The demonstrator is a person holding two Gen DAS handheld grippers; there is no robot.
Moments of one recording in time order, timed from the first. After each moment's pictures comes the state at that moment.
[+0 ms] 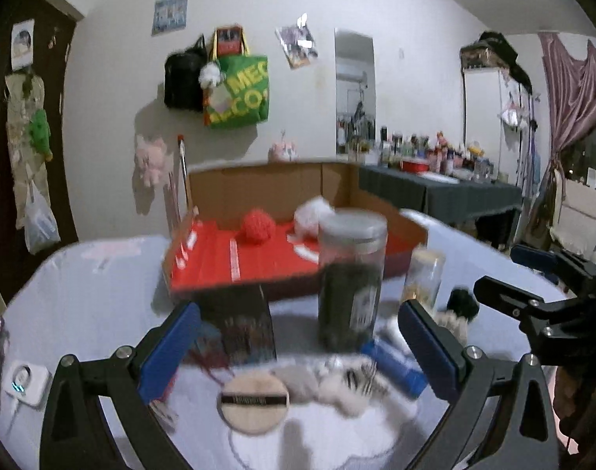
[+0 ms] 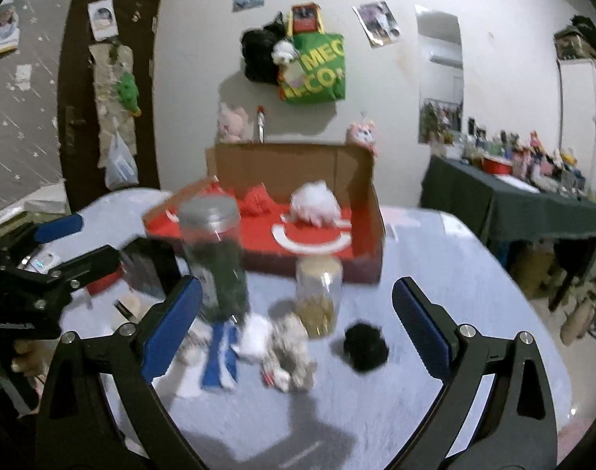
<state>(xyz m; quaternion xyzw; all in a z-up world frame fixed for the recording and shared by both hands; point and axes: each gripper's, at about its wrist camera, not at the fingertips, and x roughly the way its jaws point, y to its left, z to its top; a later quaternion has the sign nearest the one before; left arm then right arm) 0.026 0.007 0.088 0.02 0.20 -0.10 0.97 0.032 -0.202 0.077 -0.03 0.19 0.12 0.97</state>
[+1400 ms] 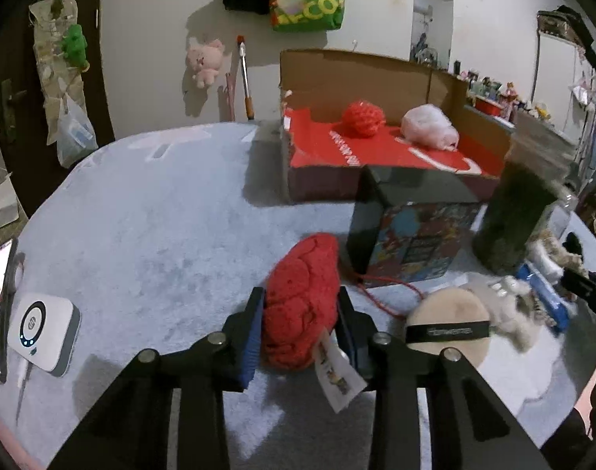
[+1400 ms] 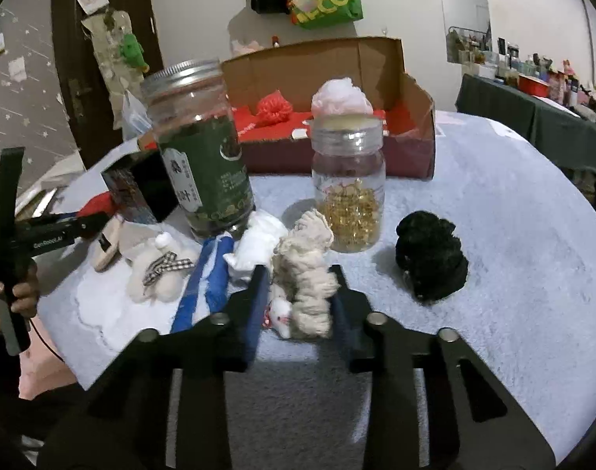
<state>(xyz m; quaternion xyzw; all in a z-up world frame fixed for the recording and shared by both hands) 0.075 0.113 0.033 0.00 0.35 -0.01 0.94 0.068 -0.204 0.004 0.02 0.31 0.19 0.93</state>
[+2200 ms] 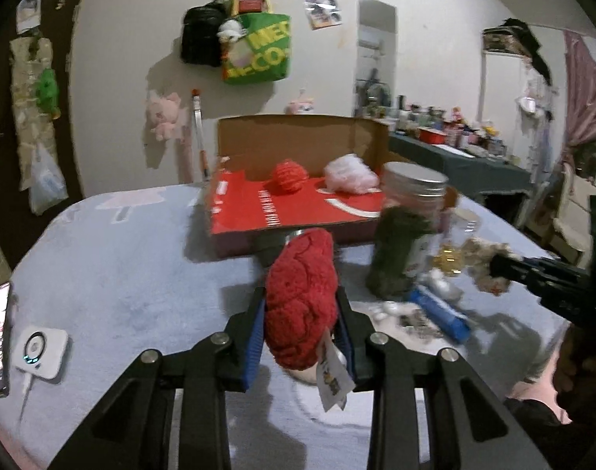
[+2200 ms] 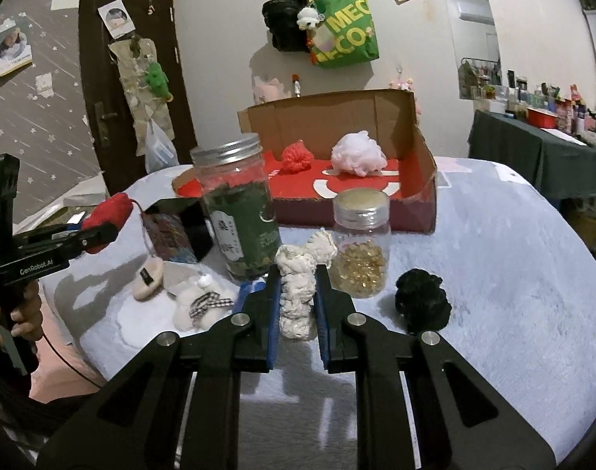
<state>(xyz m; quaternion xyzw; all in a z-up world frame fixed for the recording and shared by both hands) 0.024 0.059 0.081 0.01 0.27 -0.11 0.96 0.049 -0.209 0.041 0.03 0.24 0.23 0.94</state>
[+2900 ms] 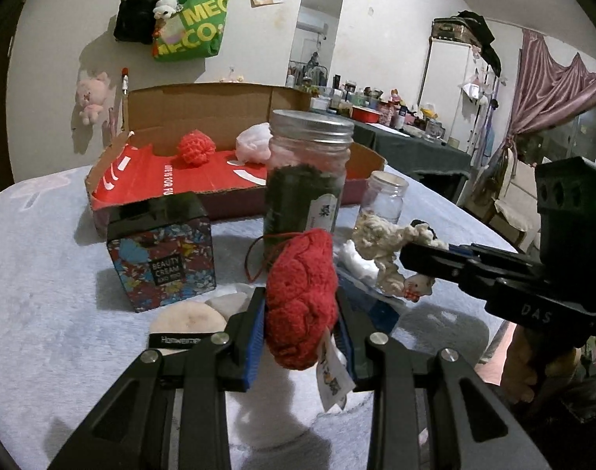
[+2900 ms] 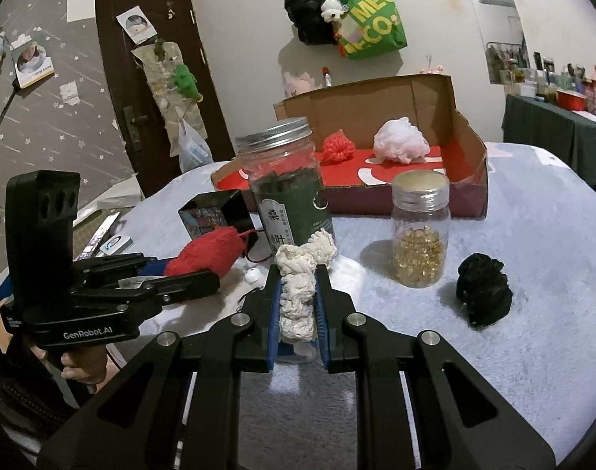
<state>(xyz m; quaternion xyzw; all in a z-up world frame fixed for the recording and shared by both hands) 0.040 0.005 0.049 -0.01 0.30 -0.22 0.93 0.048 -0.191 0.031 0.06 0.25 0.29 0.92</state>
